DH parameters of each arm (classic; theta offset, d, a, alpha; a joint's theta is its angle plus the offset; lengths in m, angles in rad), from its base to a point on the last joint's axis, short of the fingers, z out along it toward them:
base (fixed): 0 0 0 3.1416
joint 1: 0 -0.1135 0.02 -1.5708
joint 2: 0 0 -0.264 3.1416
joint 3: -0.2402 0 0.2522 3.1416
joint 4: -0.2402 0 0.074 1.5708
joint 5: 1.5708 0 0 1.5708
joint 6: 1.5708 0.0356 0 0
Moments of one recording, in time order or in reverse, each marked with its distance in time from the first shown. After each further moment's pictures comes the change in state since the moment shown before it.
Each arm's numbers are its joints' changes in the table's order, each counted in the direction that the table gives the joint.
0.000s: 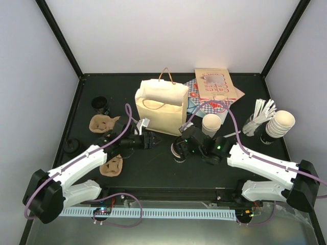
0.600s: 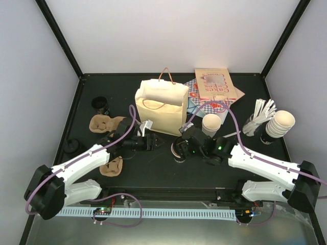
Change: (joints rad) left arm 0.036 -0.043 0.011 0.042 0.003 -0.010; right arm -0.004 0.019 0.002 -0.008 -0.007 -0.006
